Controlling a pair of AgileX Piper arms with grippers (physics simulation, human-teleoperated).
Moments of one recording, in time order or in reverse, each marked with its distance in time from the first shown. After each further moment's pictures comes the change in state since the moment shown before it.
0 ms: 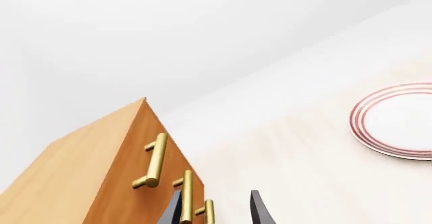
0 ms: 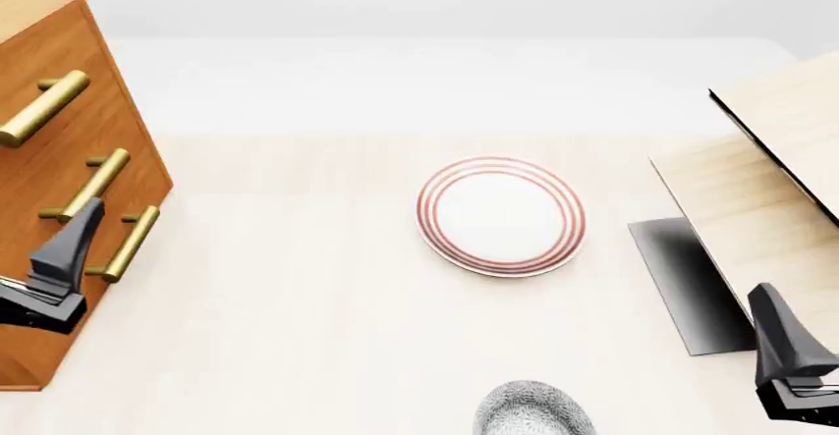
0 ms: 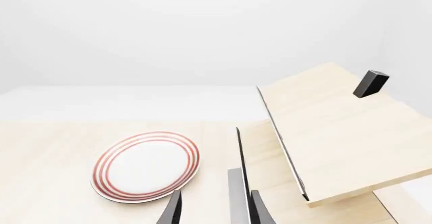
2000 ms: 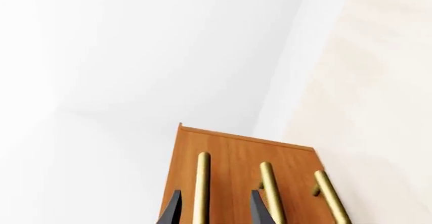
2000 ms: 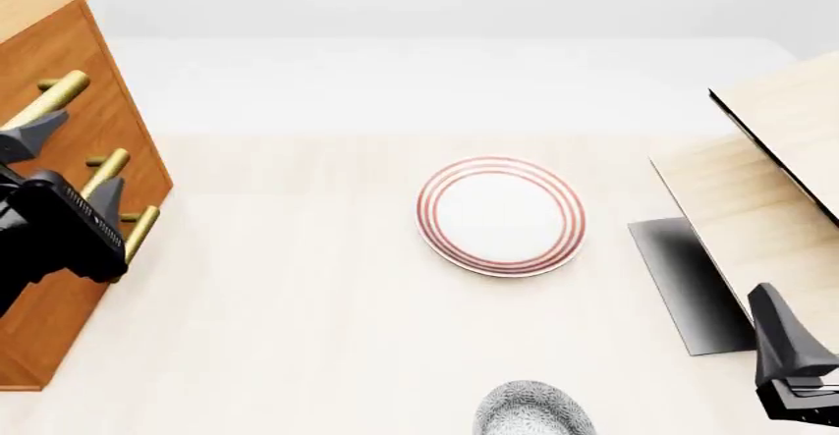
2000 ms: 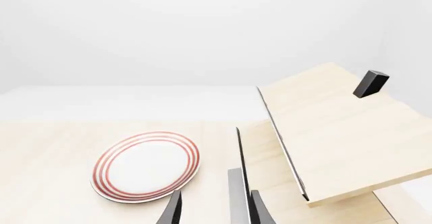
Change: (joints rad) left arm 0.128 0.546 -0.031 -0.467 0.915; right arm 0.000 0.000 0.000 0.000 0.000
